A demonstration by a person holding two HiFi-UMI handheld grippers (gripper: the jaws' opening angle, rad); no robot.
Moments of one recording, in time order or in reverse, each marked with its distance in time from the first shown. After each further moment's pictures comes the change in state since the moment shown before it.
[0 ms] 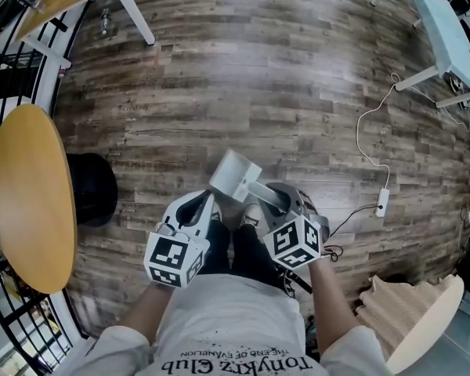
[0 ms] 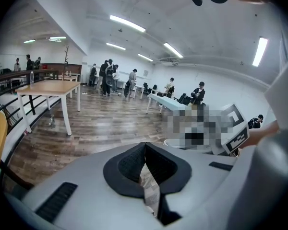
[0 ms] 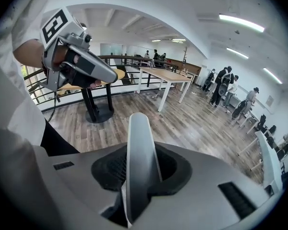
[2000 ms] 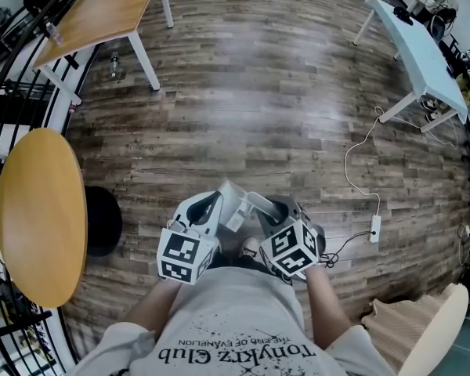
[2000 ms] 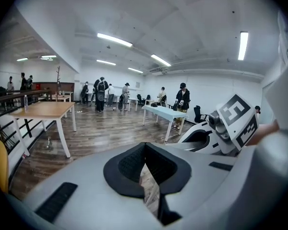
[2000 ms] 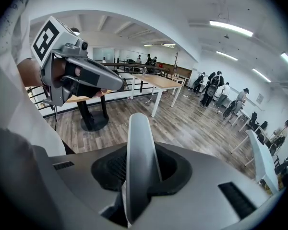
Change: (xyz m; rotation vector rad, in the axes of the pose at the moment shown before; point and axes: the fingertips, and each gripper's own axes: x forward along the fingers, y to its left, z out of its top) left arm -0.039 -0.040 0.079 0.146 -0.144 -0.019; right arm -0.079 -0.007 0.057 0.056 -0.039 -0.078
